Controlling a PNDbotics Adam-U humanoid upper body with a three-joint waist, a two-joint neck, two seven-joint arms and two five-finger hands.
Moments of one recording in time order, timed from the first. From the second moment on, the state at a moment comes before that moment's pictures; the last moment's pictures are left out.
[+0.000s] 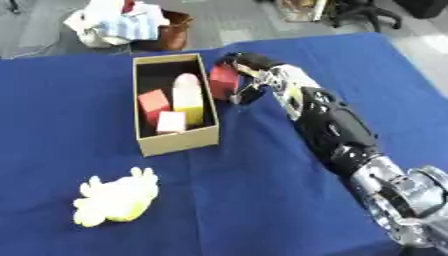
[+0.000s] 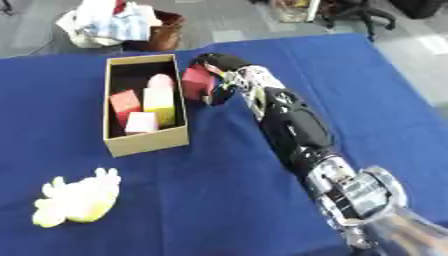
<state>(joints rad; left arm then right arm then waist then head) -0.36 0.56 -0.06 -1.83 -0.08 0.10 -0.19 -1.05 -0.31 0.05 -0.70 1.04 -0.34 0.09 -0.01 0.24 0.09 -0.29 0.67</state>
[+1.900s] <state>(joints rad) -0.36 0.56 -0.06 -1.83 -0.08 0.10 -0.20 -1.09 -0.25 0.15 -0.83 1.02 -0.43 0.33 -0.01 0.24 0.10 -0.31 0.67</state>
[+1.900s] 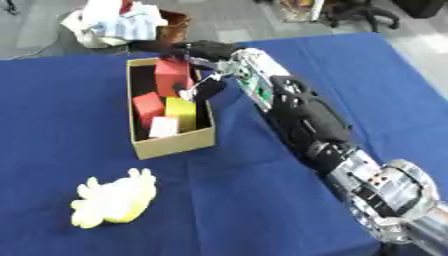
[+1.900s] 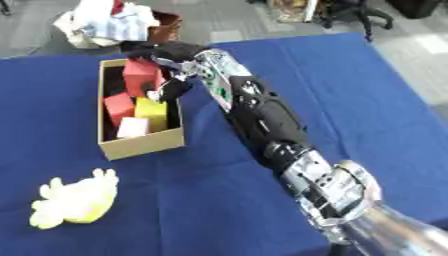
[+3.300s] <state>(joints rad) -0.32 0.56 -0.05 -1.83 -0.08 0.10 -0.18 -0.97 -0.49 0.18 -1.29 0.68 -0.35 0.22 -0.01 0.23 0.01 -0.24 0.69</state>
